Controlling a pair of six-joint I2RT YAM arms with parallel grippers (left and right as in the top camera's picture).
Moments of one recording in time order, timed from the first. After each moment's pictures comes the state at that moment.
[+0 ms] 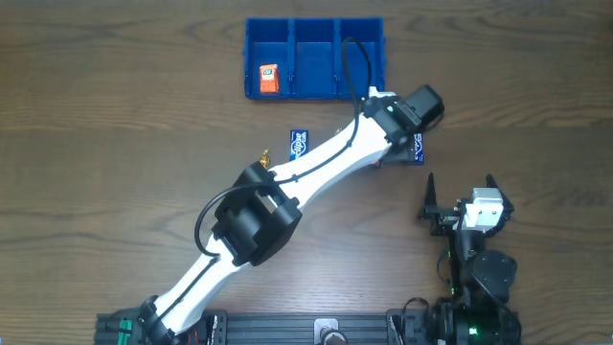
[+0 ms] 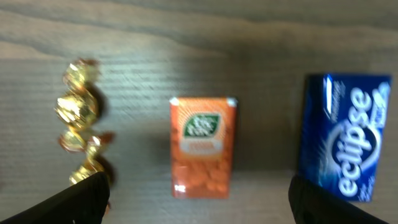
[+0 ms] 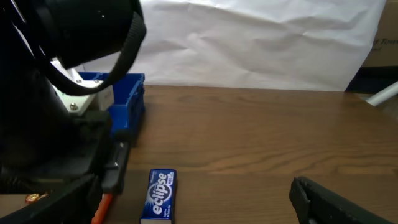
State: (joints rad) left arm -0.92 2.44 2.18 -1.07 -0.18 -0.88; right arm -0.06 0.01 0.01 -0.08 -0.01 -0.05
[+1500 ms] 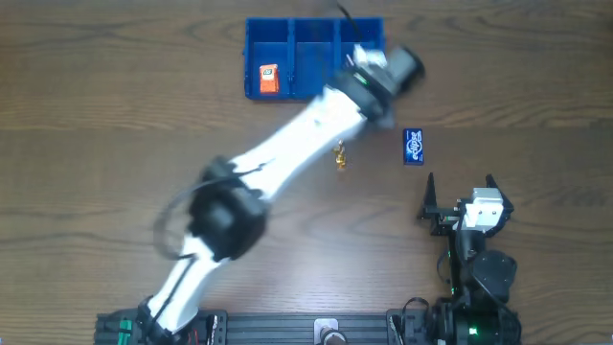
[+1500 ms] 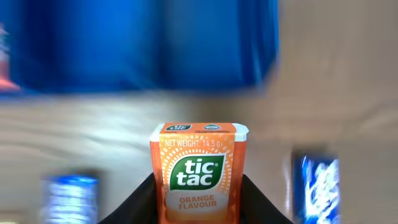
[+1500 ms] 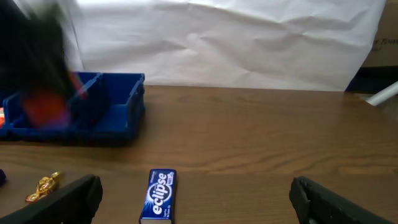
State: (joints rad) left arm -0.77 2.27 2.20 -1.04 -0.24 -0.68; right arm -0.06 0.01 0.01 -0.08 -0.01 -0.05
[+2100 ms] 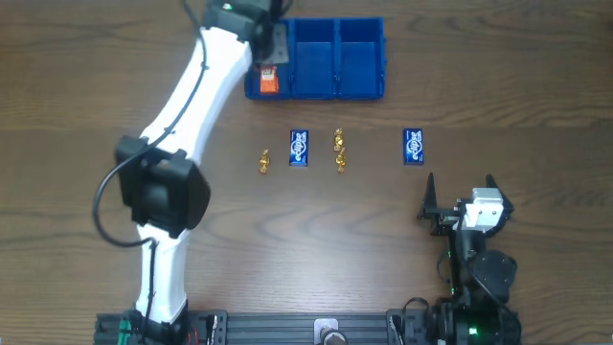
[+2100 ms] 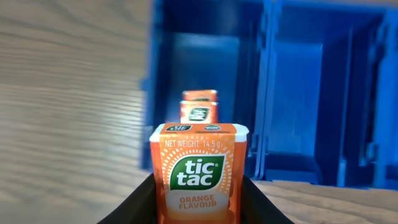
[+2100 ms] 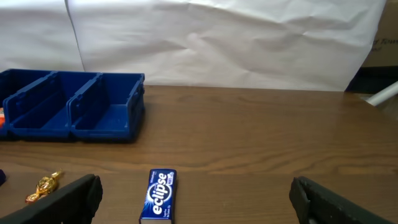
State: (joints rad) left arm -0.40 2.25 2.19 -1.07 -0.15 -0.41; right arm -0.06 0.01 0.01 -0.08 -0.01 -0.05
